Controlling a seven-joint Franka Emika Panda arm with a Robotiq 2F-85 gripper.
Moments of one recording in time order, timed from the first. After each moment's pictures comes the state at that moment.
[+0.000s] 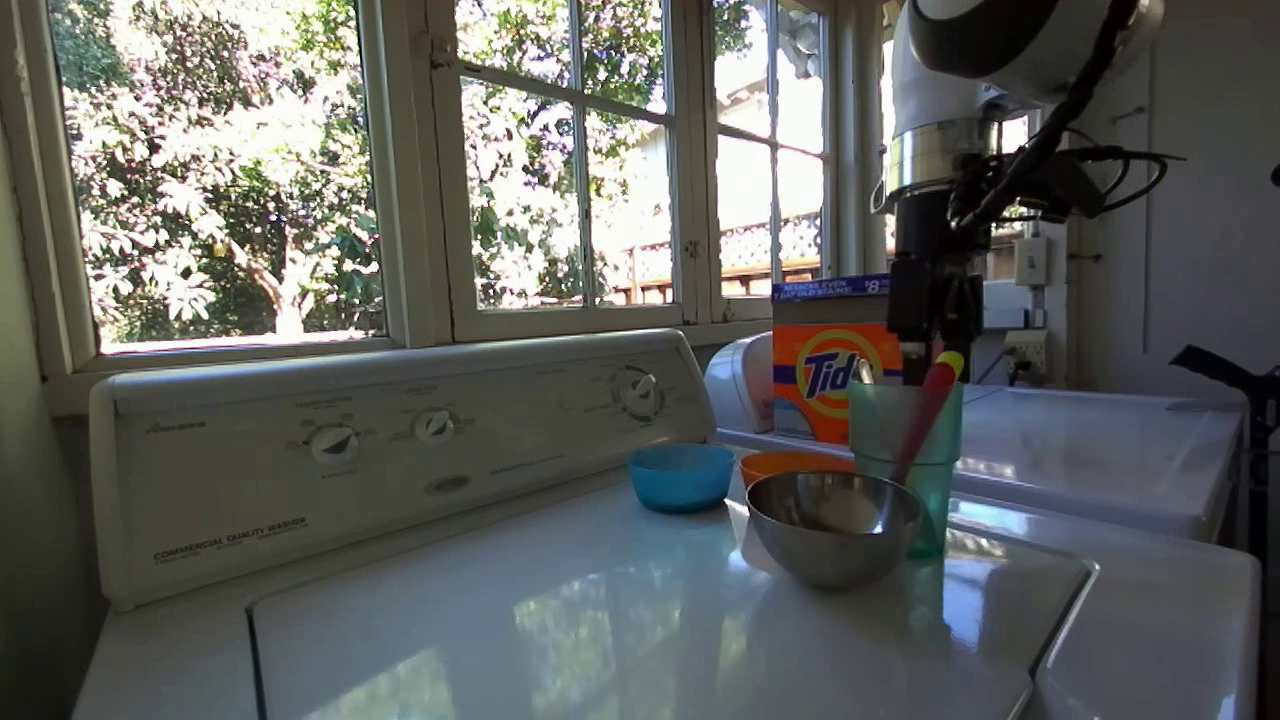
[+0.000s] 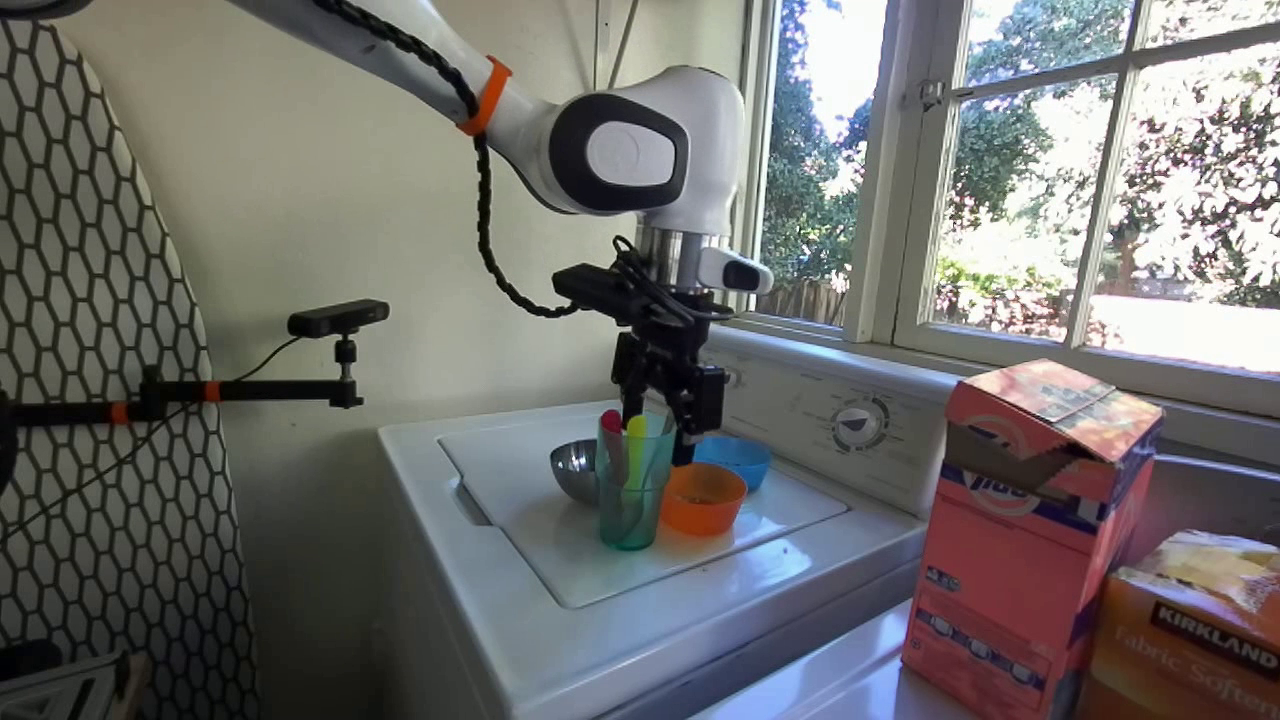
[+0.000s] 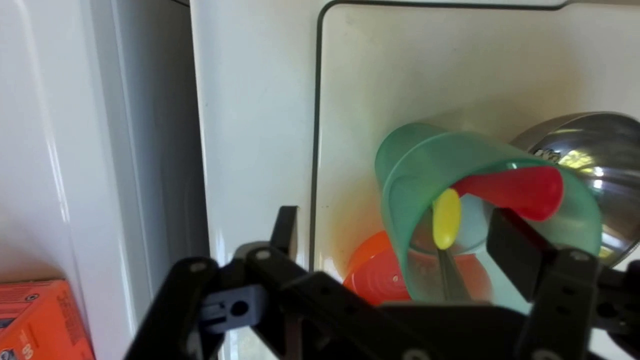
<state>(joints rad) -0.09 0.03 -0.07 -1.99 0.08 2.01 -0.25</state>
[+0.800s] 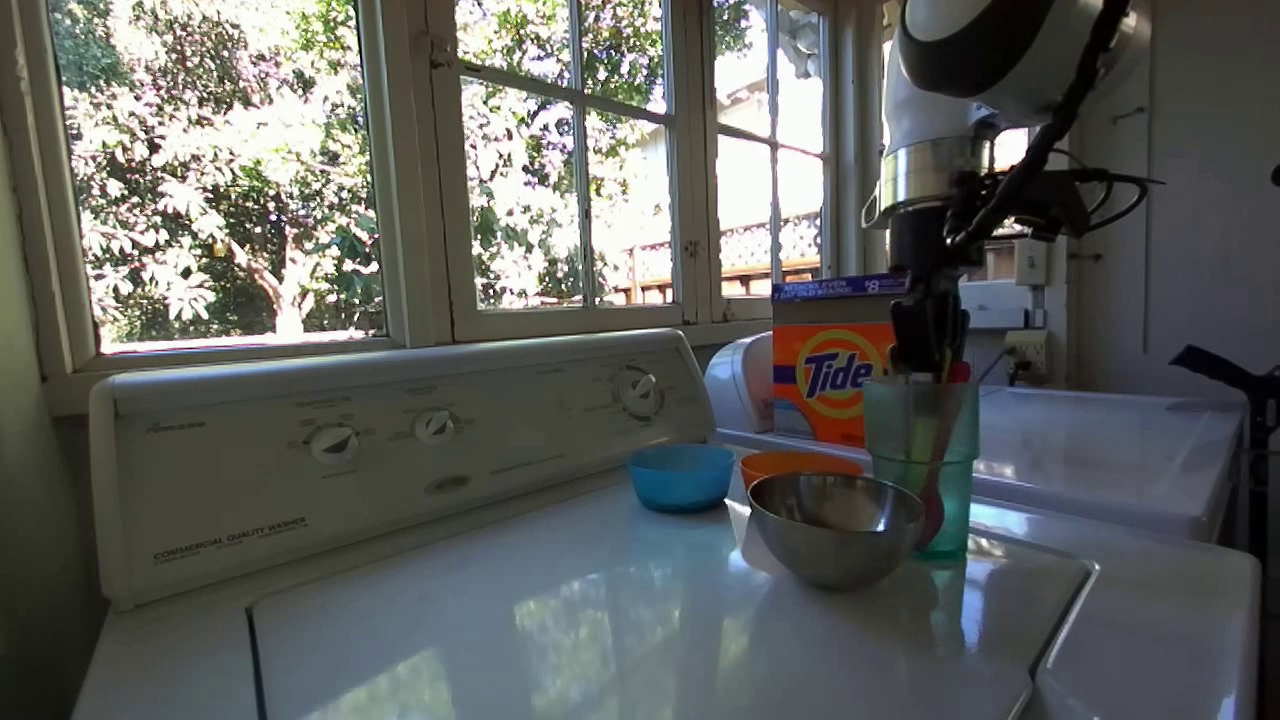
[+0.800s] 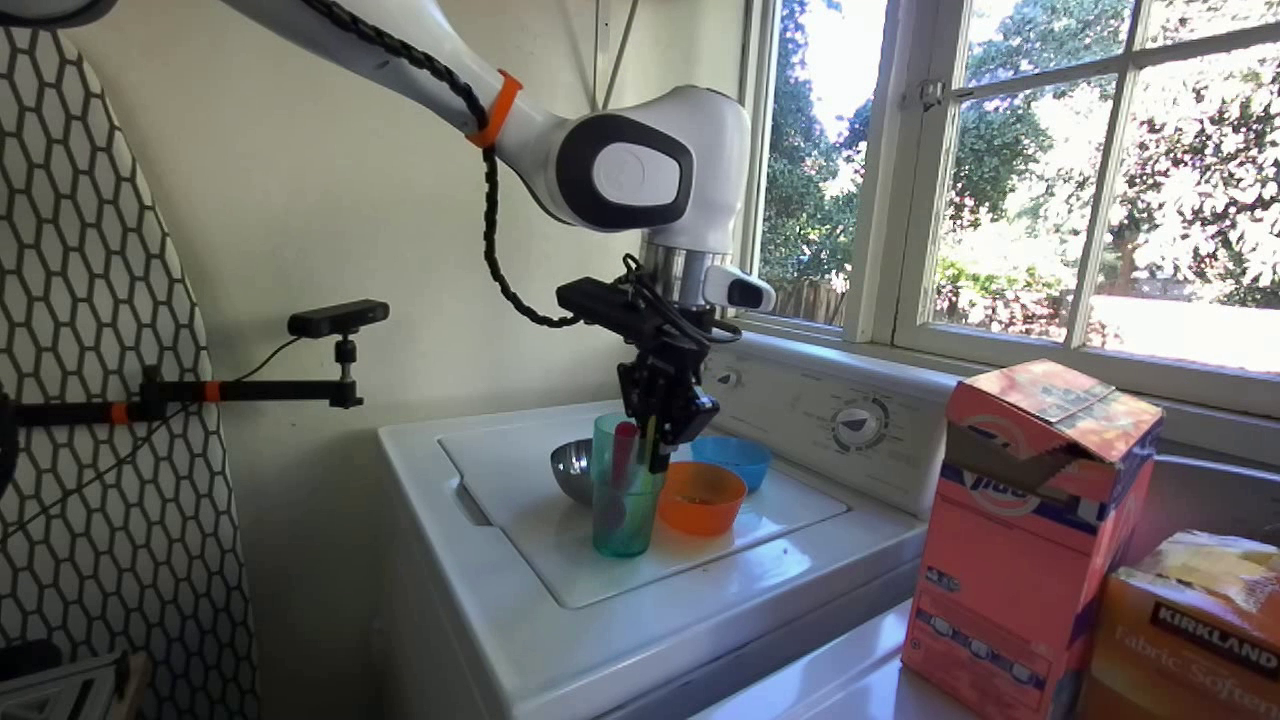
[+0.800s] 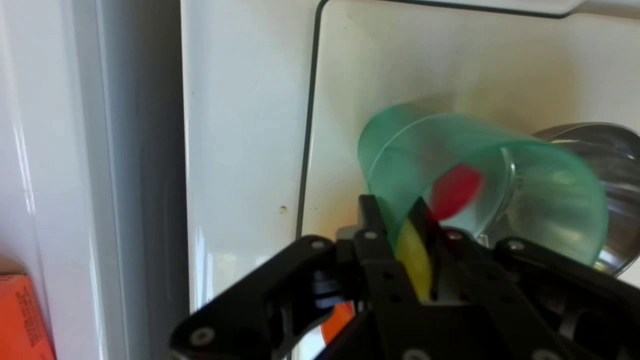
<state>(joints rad) -0.09 0.06 -0.06 -1.99 0.11 2.02 -0.32</state>
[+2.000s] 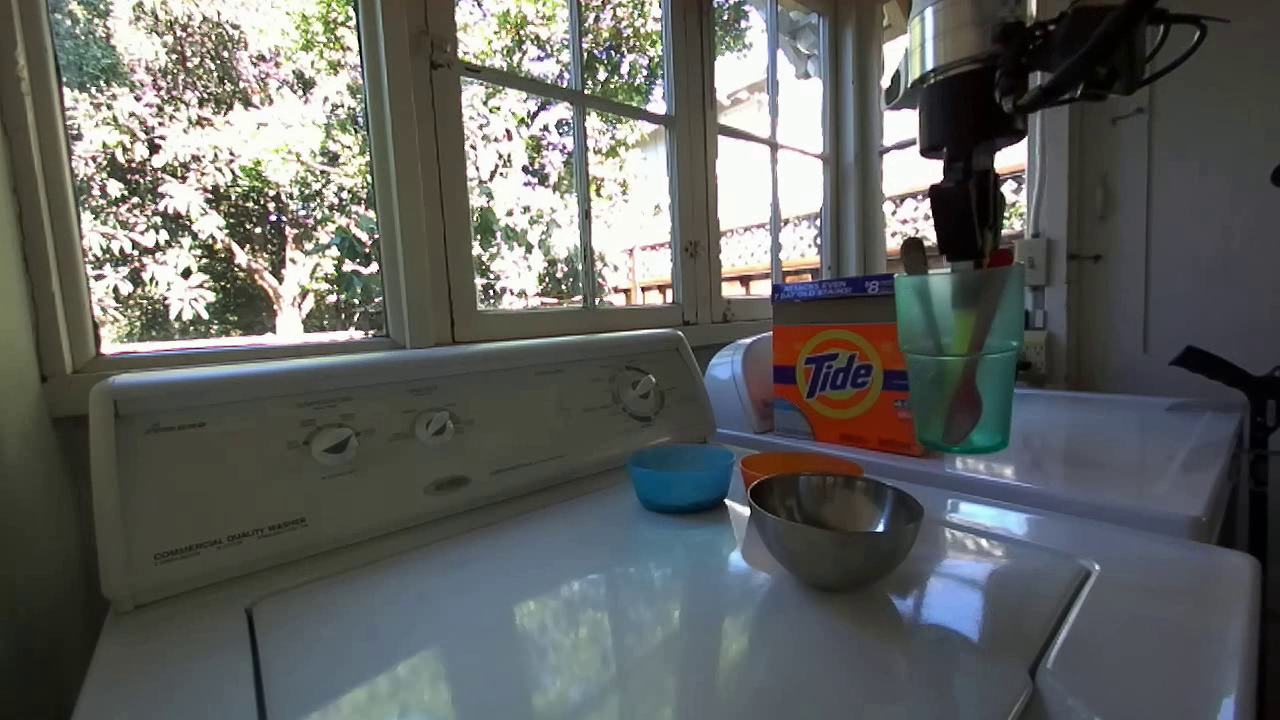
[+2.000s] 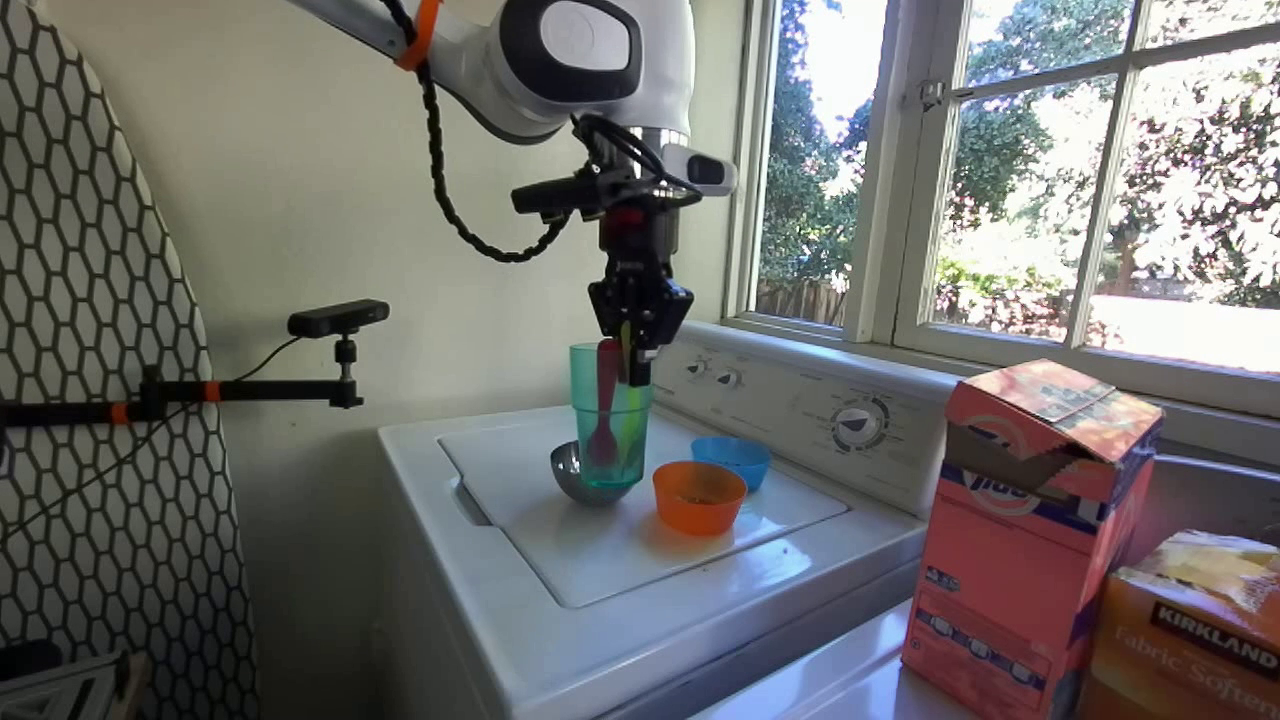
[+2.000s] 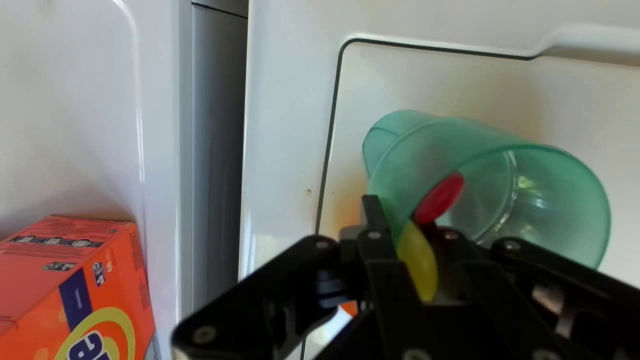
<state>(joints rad) -0.06 -0.13 -0.04 -1.97 -0.05 1.88 -0.22</state>
